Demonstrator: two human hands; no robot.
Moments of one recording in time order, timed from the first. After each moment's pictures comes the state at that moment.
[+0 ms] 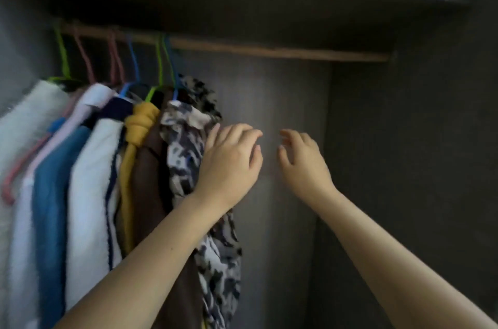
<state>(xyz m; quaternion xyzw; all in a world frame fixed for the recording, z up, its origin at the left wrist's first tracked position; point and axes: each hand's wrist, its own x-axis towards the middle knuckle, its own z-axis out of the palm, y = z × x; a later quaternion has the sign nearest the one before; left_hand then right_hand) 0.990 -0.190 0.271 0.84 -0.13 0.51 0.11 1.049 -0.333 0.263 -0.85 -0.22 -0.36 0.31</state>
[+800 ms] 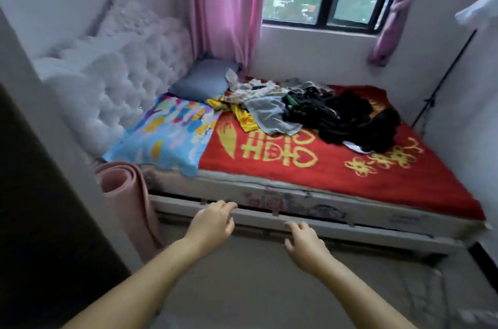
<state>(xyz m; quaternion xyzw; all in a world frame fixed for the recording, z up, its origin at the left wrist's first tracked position) 0.821 -0.724 -0.056 0.81 -0.57 -0.06 0.14 0.619 -0.832 -0.065 -0.86 0.45 0.07 0.23</state>
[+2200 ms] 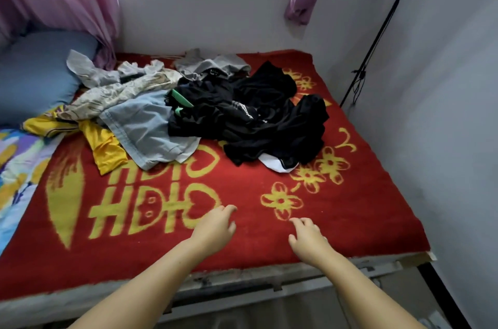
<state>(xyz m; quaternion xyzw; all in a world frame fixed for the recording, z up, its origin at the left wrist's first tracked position) 0.716 -1.404 -0.146 0.72 -0.63 -0.27 0.09 0.486 -1.453 -0.138 -0.73 0.61 0.13 0.28</state>
